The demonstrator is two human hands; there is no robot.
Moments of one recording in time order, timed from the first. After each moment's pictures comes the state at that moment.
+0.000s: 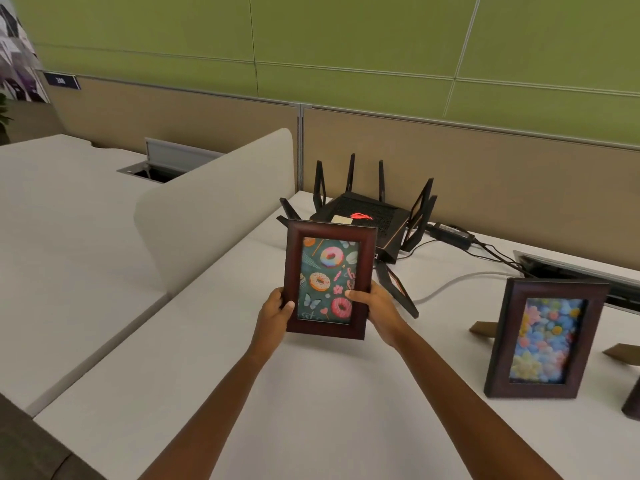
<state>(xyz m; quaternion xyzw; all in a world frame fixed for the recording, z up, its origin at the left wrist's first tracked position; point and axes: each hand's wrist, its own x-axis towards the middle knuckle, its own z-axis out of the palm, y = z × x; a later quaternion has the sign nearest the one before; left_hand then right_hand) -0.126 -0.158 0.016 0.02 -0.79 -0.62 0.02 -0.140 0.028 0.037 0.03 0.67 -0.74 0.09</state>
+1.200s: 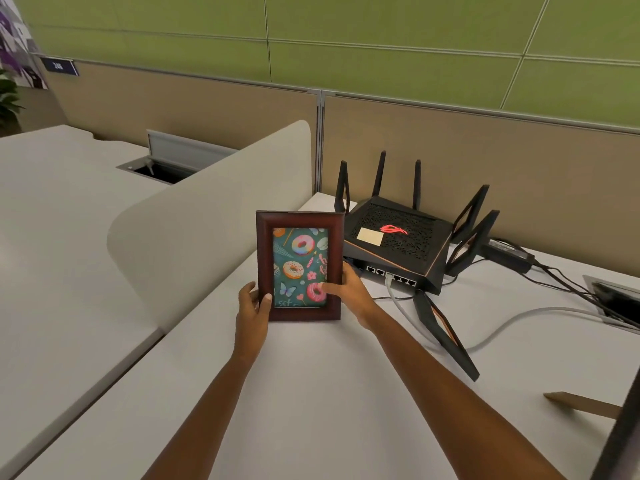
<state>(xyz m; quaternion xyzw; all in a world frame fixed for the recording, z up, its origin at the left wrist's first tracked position) -0.239 -0.211 -0.016 0.13 -0.76 -0.64 0.09 -0.284 -0.039 0.014 -0.01 0.70 -0.71 0.13</state>
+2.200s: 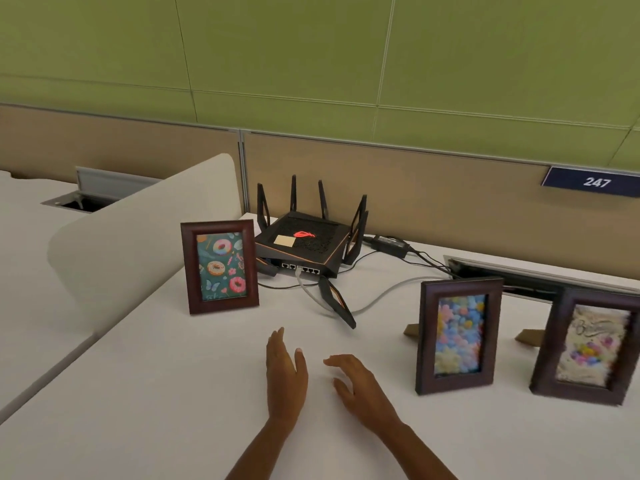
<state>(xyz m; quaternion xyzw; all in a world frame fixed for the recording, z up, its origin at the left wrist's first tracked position) -0.072 -0.037 -0.015 0.02 -0.86 -0.50 0.11 -0.037 0.096 -0.016 -0.06 0.92 -0.39 -0.04</state>
